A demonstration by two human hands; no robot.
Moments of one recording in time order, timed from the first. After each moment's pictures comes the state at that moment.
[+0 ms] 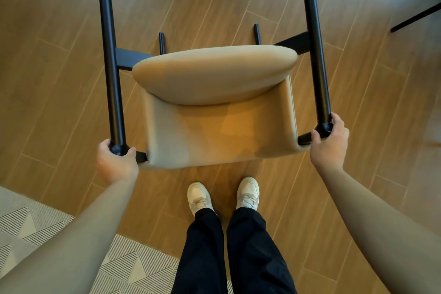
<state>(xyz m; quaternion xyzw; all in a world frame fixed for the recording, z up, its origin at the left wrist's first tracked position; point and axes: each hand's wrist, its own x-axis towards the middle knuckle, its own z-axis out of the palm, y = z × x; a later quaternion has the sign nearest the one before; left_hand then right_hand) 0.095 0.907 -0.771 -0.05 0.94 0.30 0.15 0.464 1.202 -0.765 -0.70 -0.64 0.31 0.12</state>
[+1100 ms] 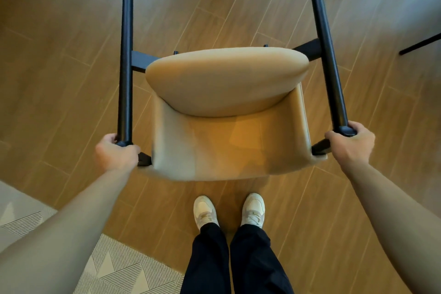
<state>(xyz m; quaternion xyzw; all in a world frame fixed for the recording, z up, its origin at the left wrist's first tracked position) 0.037 0.943 -0.728 -0.08 0.94 0.27 0.19 0.440 1.270 -0.727 -0.73 -0.56 0.37 0.16</state>
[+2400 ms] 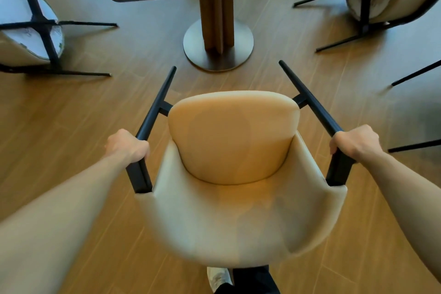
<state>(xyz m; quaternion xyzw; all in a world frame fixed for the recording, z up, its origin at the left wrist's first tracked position) -0.228 1.242 -0.500 0.05 0.96 0.03 0.29 0.187 1.580 -0.506 -0.73 -0.59 0.34 -0.06</state>
